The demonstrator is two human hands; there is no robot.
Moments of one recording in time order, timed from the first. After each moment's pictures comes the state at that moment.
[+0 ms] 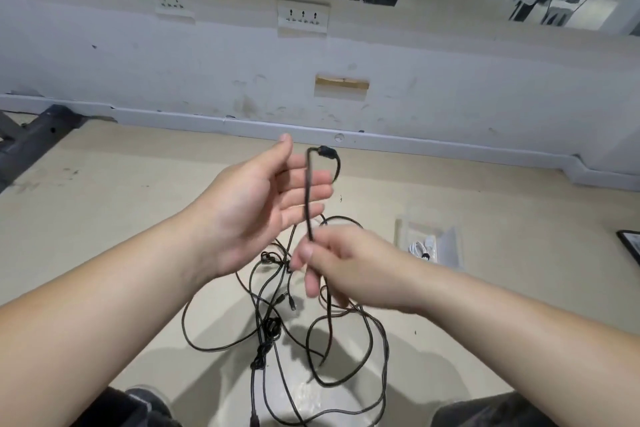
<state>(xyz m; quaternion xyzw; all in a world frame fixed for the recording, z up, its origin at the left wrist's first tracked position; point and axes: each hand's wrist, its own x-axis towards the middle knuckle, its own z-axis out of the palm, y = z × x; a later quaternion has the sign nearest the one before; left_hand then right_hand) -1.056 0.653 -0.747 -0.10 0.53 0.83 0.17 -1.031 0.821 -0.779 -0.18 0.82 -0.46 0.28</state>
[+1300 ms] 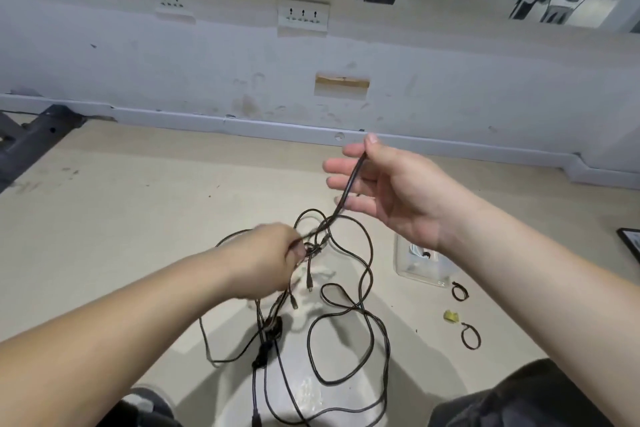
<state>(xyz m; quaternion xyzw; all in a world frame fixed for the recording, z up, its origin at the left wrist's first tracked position) -1.042 0.639 -0.804 0.09 0.93 0.27 0.22 -1.082 0.844 -0.739 0.03 0.58 -0.79 0.22</state>
